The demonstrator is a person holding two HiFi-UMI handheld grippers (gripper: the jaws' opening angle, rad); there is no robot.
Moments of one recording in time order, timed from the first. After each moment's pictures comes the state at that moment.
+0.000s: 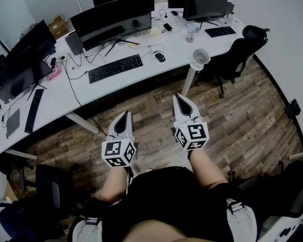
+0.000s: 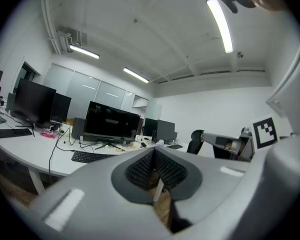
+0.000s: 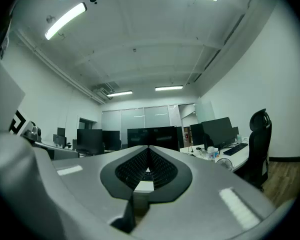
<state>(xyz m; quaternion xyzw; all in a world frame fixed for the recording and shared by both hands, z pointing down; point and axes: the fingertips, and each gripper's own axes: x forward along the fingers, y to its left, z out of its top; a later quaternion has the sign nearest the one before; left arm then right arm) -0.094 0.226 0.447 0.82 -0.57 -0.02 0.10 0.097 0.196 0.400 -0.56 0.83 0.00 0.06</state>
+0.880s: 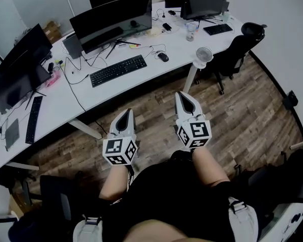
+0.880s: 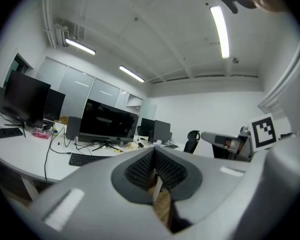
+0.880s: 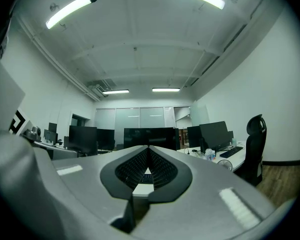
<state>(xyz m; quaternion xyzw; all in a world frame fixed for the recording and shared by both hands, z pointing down) -0.157 0.196 0.453 0.84 -0.53 -0.02 0.10 0.035 0.181 0.400 -0.59 0.80 0.01 0.05</state>
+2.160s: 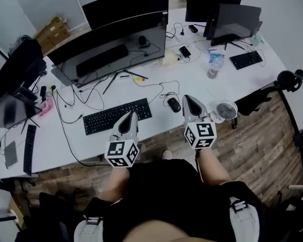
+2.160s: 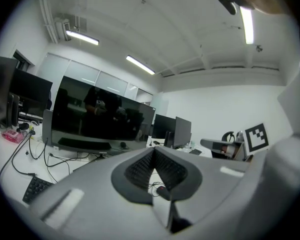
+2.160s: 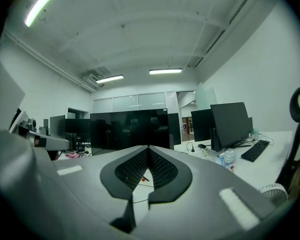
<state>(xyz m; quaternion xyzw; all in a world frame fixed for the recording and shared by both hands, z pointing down) -0.100 -0.216 0.469 0.81 -0.57 -0.01 0.12 0.112 -0.265 0.444 -0.56 0.83 -0.04 0.00</state>
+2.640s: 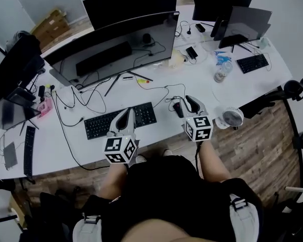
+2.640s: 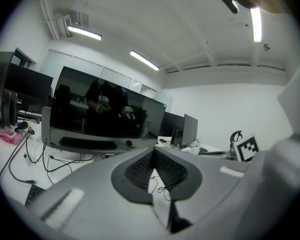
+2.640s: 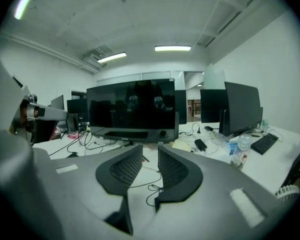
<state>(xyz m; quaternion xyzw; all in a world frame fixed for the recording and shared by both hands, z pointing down) -0.142 -0.280 0.483 0.80 -0.58 0.01 0.14 0.082 -0.342 0.523 -0.53 0.84 -0.10 -0.11</state>
